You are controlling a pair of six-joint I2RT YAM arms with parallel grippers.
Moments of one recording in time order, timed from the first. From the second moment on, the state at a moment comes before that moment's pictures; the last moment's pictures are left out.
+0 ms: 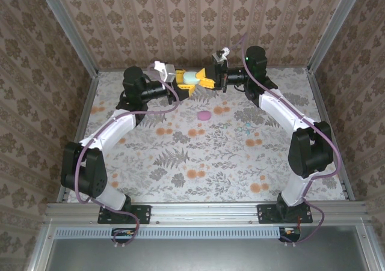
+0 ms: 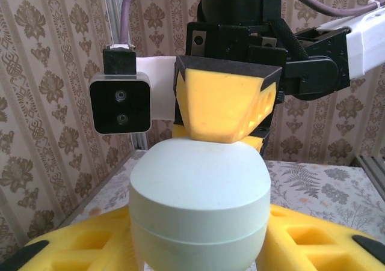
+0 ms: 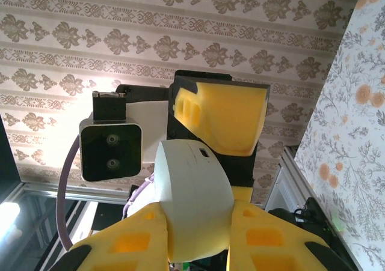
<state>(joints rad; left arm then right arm) -0.39 1.54 1.15 0.48 1.02 0.00 0.30 1.77 1.49 0.31 -1.24 1.40</state>
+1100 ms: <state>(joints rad) -0.39 1.56 1.17 0.50 1.03 -0.04 0.30 1.77 1.49 0.28 -1.23 1.36</state>
